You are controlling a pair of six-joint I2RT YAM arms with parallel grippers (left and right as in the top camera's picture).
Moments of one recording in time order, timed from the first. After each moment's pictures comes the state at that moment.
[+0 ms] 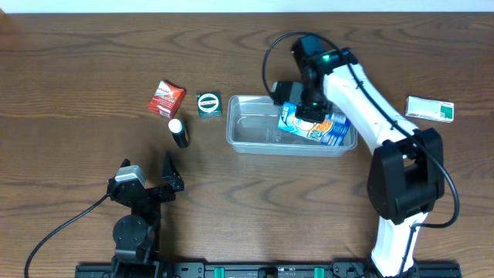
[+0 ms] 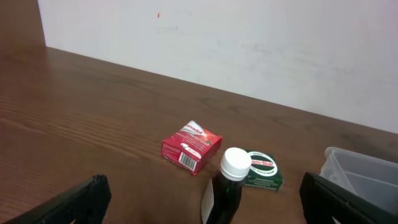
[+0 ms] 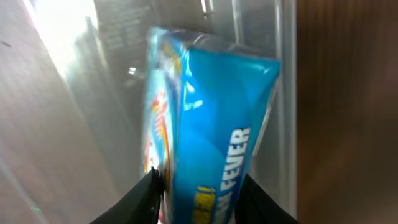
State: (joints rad) left arm -0.11 0.01 0.03 -0.11 -0.20 -0.25; right arm 0.39 2.06 1.70 -1.09 0.06 -0.95
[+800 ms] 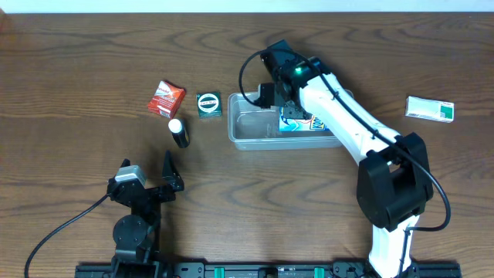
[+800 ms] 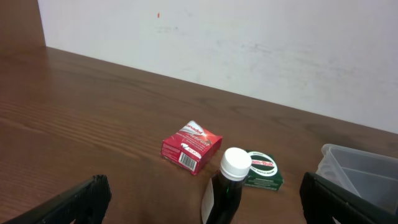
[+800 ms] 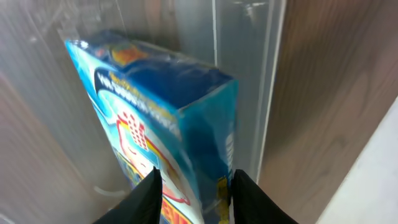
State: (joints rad) left arm -0.11 0.01 0.03 -0.11 -0.20 -0.25; right arm 0.52 2.05 1.70 -1.00 0.34 -0.93
